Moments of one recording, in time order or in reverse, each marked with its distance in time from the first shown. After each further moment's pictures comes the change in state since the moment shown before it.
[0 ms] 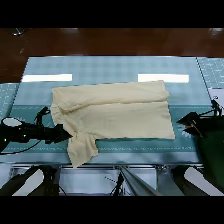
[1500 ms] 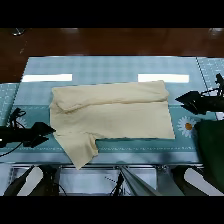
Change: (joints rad) left arm 0.360 0.122 0.066 0.187 -0.096 -0.037; right arm 0.131 -0.018 0.170 0.287 -0.089 -0.204
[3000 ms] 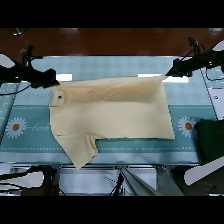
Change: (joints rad) left arm -0.525 -0.537 0.822 0.117 0.183 -0.209; right arm 0.266 -0.716 0.972 -0.215 0.263 0.138
